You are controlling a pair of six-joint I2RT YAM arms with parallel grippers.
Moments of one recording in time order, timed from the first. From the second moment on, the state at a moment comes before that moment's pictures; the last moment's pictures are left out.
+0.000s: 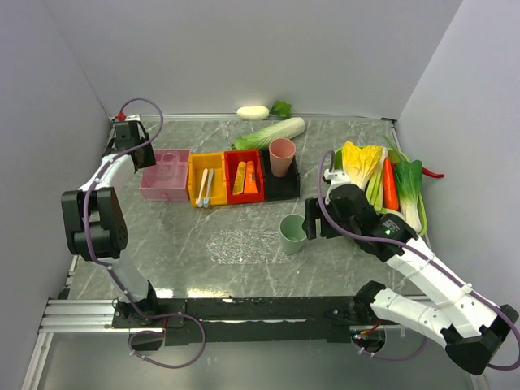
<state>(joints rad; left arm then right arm) 0.11 1.76 1.30 -0.26 -0.13 -0.12 0.68 0.87 0.94 -0.83 0.16 0.41</state>
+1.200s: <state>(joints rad) 0.11 1.81 1.31 -0.30 -0.12 -0.08 0.68 0.88 0.93 -0.83 0.16 0.43</state>
